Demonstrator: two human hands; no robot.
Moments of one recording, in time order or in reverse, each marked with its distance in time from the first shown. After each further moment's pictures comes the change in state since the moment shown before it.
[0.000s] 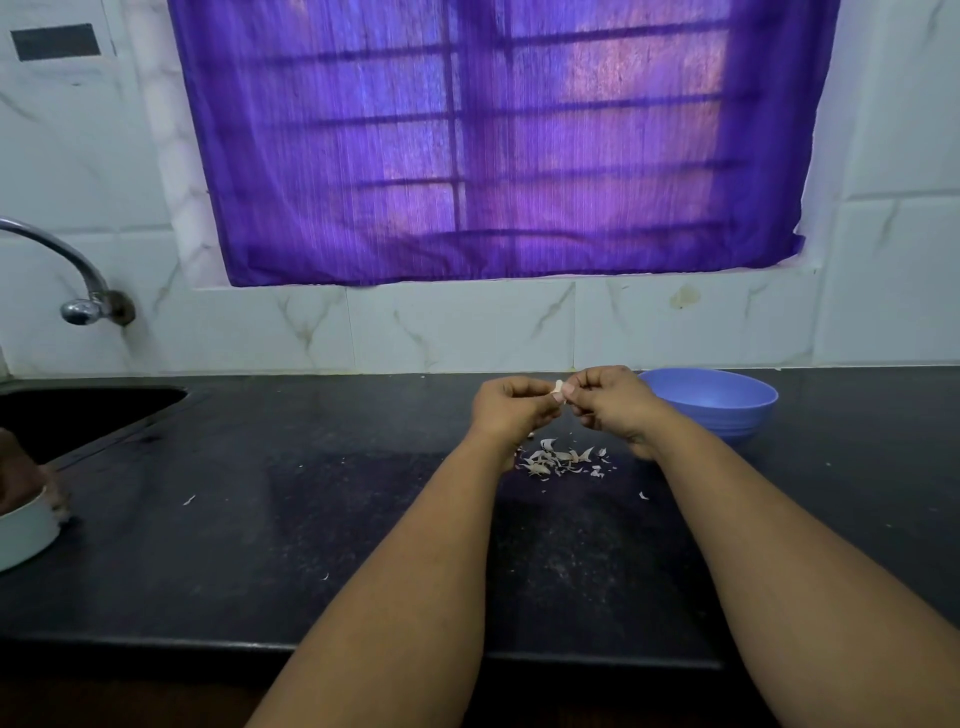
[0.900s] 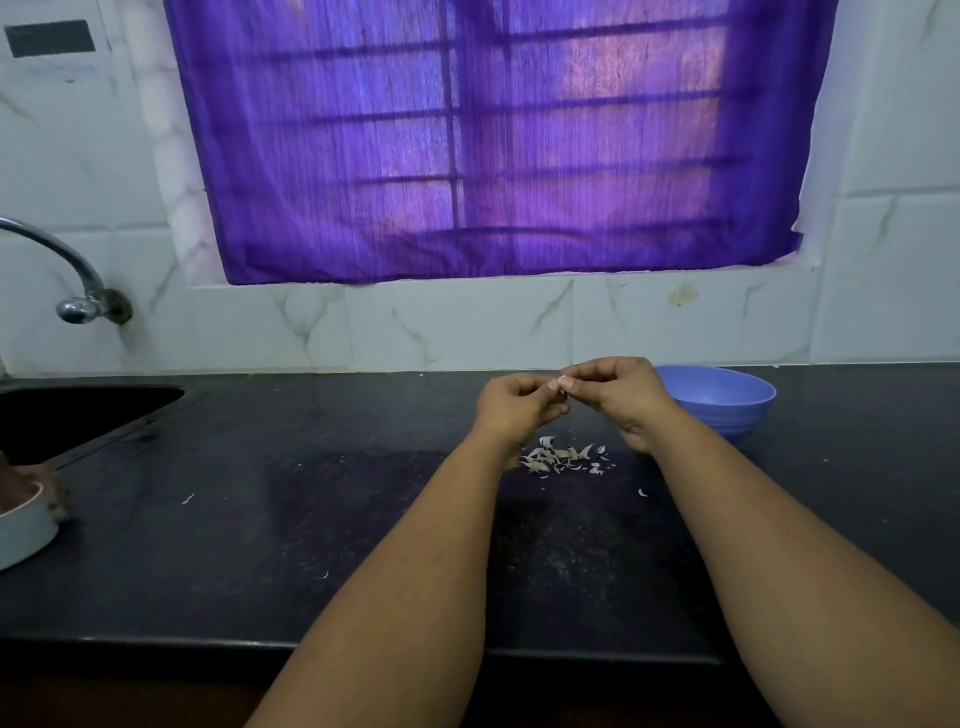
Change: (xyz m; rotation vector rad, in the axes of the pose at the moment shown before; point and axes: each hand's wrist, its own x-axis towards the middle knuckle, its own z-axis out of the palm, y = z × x) left_hand 0.005 -0.004 0.006 -0.079 -0.061 0.007; right_hand -0.003 -0.003 -0.002 0.211 0.125 -0.046
